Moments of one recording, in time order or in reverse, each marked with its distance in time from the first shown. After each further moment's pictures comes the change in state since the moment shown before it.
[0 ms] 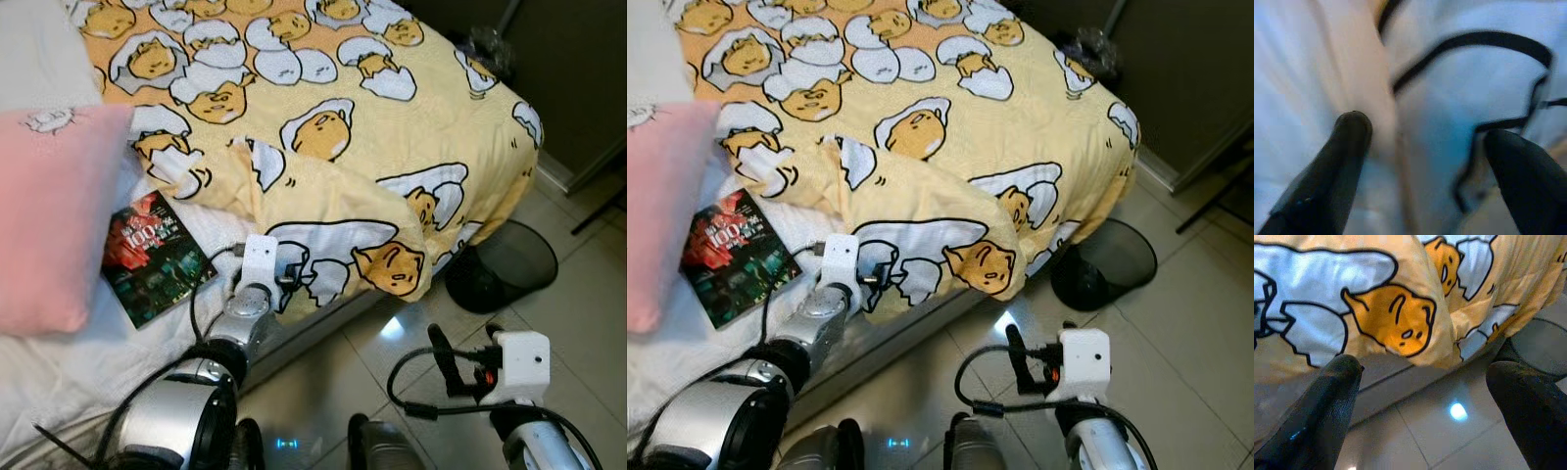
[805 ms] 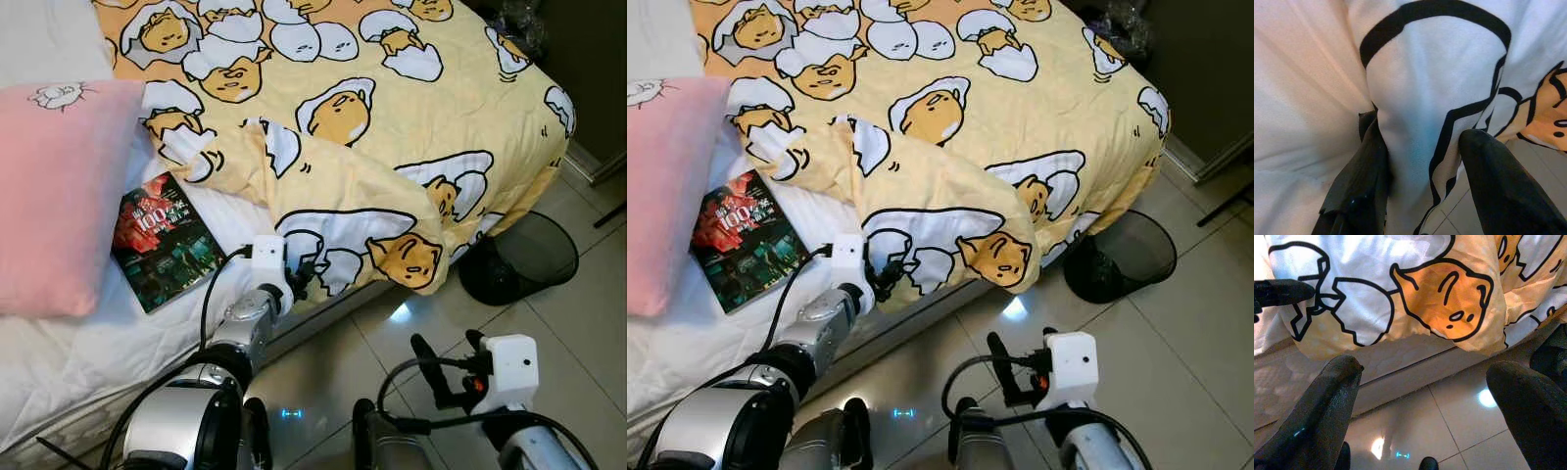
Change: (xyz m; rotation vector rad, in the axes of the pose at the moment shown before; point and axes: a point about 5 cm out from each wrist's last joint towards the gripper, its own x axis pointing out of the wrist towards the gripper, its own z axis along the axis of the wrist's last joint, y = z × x) left arm -0.002 -0.012 0.003 -0.029 -0.056 -0.233; right arm -0.008 0.013 0.005 0.030 0.040 0.122
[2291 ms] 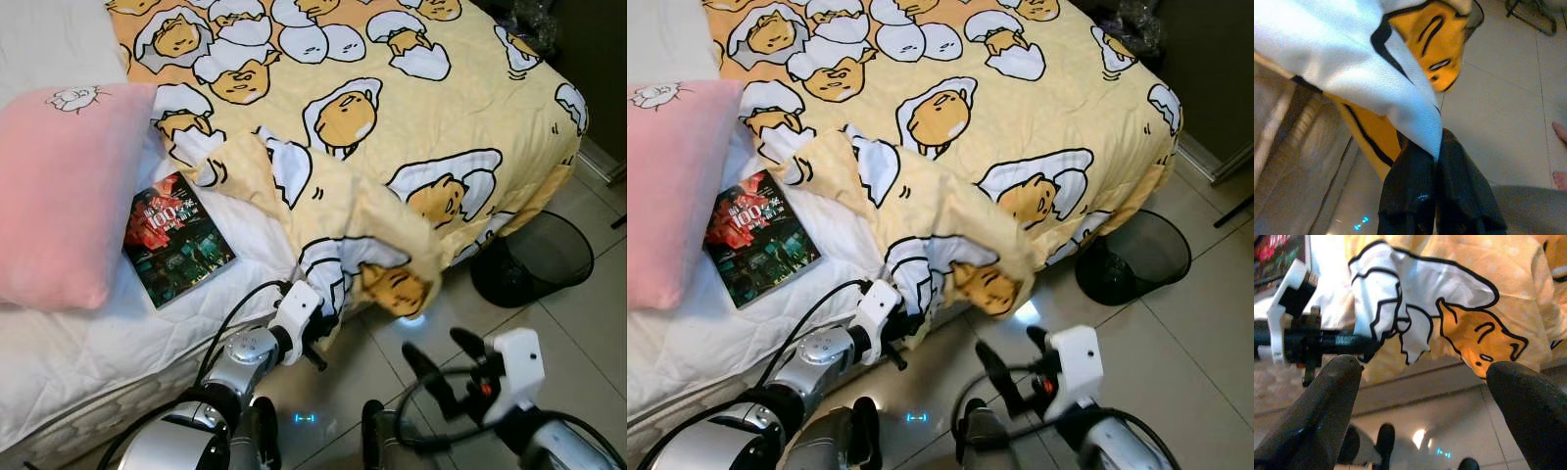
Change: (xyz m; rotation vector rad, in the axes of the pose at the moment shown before) left arm -0.026 -0.017 -0.053 0.375 0.108 -0.454; right arm -0.010 -0.006 0.010 0.014 0.051 0.258
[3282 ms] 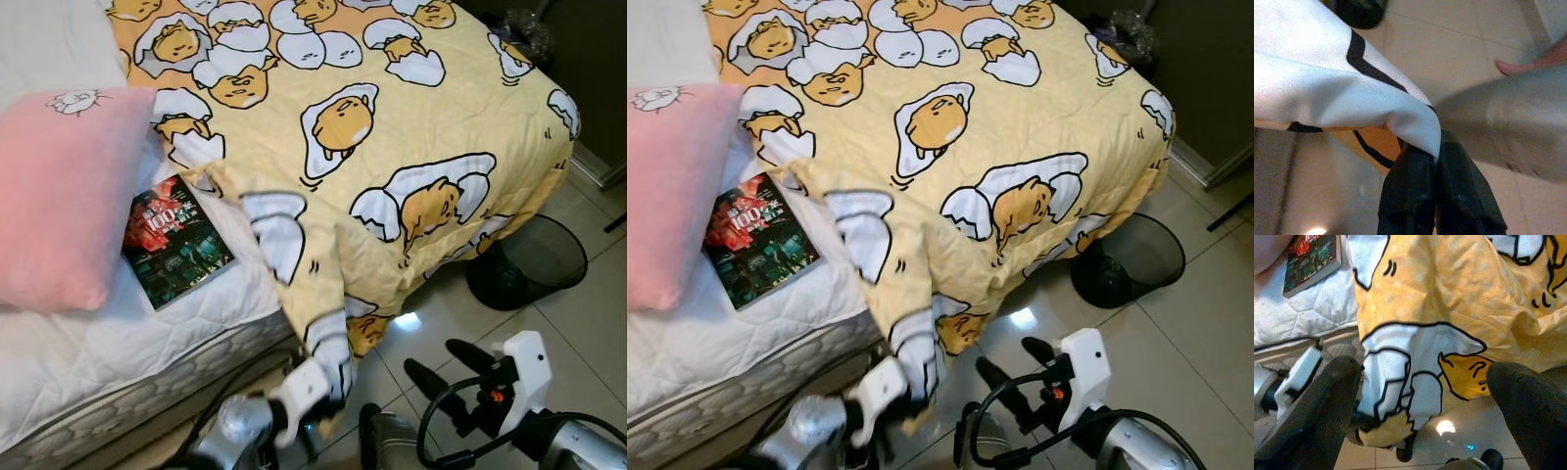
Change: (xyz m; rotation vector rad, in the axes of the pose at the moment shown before) left arm -0.030 -0.058 -0.074 0.096 0.135 -0.263; right arm -0.005 -0.005 0.003 0.063 0.057 0.134
